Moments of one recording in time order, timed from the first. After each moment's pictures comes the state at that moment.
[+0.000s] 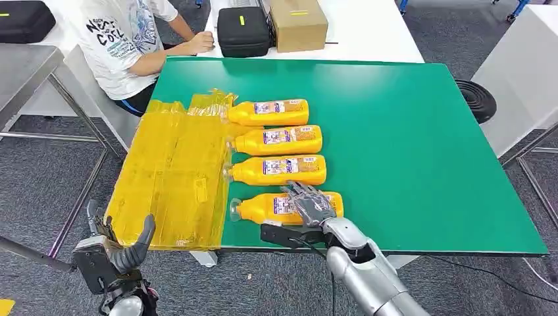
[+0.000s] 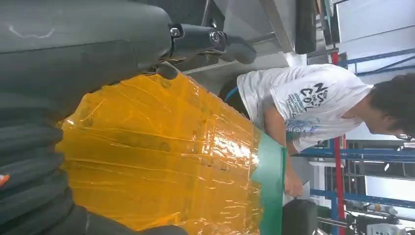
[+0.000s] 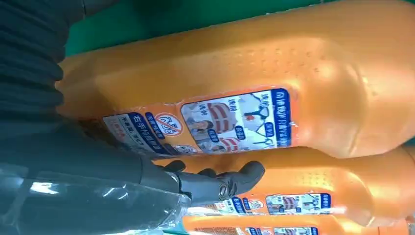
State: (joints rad) left arm 0.10 -0.24 0.00 -1.44 -0.07 0.47 -0.51; right arm -0.35 0.00 0.58 -1.09 0.98 0.08 -0.03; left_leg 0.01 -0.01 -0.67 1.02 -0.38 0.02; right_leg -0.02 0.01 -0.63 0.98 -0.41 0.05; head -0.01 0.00
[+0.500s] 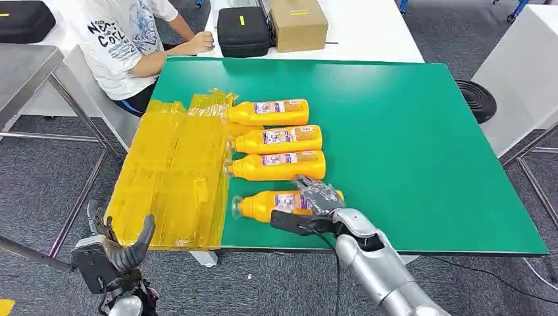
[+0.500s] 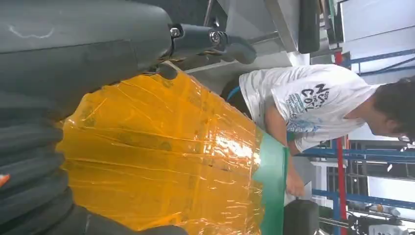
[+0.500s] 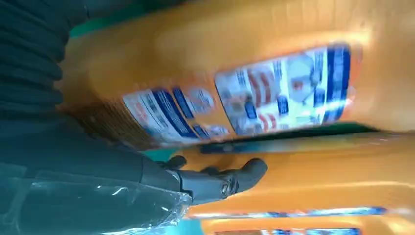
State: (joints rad) left arm 0.10 -0.24 0.00 -1.44 -0.07 0.46 -0.51; right arm -0.41 -0.03 0.54 -1.05 0.92 0.12 -0.02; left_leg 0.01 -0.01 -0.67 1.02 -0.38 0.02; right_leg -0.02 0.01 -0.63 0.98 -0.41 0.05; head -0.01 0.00
